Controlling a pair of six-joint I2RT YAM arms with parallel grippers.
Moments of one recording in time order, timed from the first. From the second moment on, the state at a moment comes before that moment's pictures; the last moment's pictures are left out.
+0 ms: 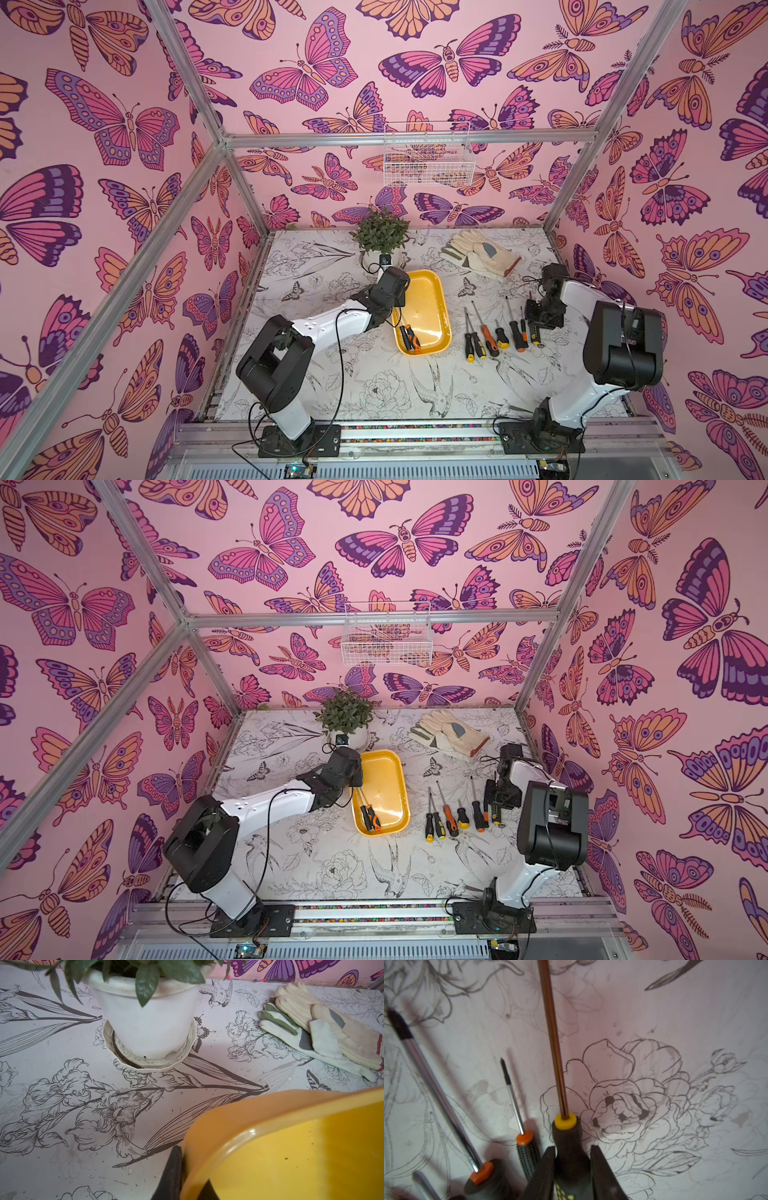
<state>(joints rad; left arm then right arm) -0.69 1.67 1.06 -0.12 -0.38 -0.50 -0.14 1.72 1.03 -0.74 0.04 0.09</state>
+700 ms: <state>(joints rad) -0.69 1.67 1.06 -0.12 -0.37 -0.50 -0.14 1.72 1.04 -0.74 0.02 0.08</state>
